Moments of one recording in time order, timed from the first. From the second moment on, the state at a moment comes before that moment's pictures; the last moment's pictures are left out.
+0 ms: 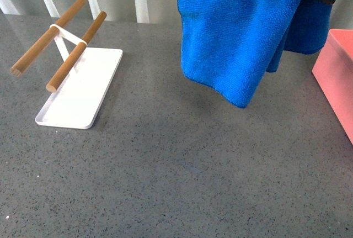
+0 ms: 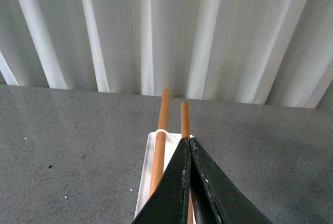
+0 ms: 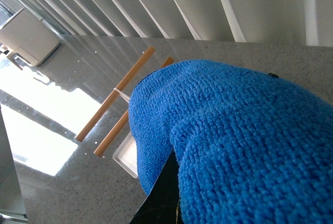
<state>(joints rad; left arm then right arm) -0.12 1.15 0.25 0.89 -0.12 -0.01 0.16 1.70 0.84 0.56 -0.63 0.33</state>
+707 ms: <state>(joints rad) 0.00 0.71 0.02 0.69 0.00 -0.01 0.17 1.70 0.84 0.52 -0.61 0.31</state>
